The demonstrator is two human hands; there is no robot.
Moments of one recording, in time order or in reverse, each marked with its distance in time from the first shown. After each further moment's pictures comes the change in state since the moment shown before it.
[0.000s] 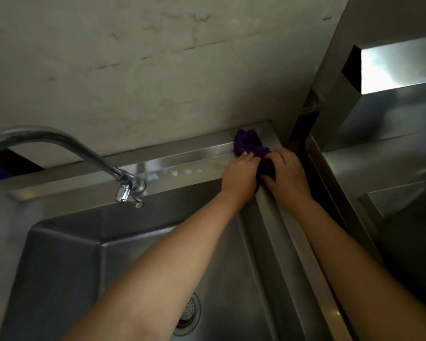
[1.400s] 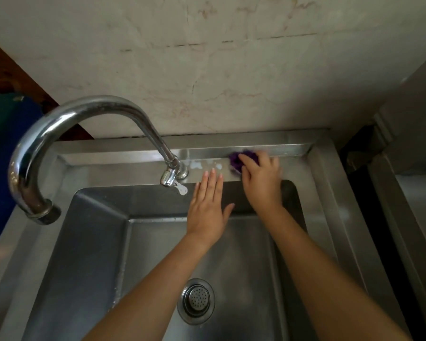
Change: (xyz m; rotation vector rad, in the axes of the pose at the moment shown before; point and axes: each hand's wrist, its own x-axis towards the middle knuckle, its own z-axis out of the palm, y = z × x) left_hand -0.139 -0.106 -0.016 0.197 -0.020 -0.385; right_hand 0.012 -0.125 0.074 0.027 0.032 -0.157
